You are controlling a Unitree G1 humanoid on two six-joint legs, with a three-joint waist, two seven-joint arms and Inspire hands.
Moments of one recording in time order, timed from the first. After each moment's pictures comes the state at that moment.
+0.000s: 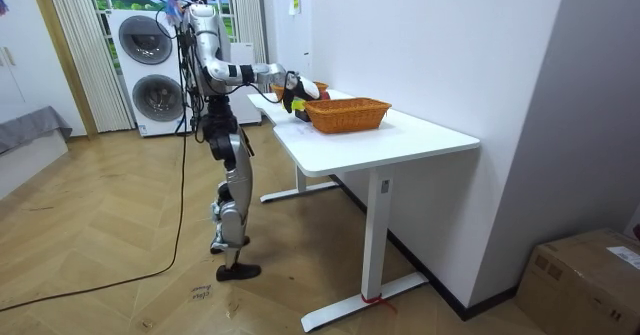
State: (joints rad) left arm 0.15 0.26 -0.04 1.07 -0.01 0.04 0.12; right arm -0.02 -0.39 0.15 -0.08 -0.41 0.13 0.53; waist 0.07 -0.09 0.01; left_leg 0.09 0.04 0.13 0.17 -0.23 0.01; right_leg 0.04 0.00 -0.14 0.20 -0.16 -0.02
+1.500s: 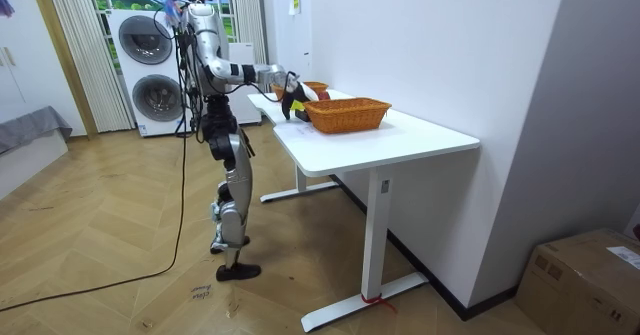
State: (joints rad) left arm 0.14 0.26 -0.03 1.06 -0.07 0.05 0.13; right arm -0.04 -0.38 0.18 -0.01 -0.60 0.19 0.61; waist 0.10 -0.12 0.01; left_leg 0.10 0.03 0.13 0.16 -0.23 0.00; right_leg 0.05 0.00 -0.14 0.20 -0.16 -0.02
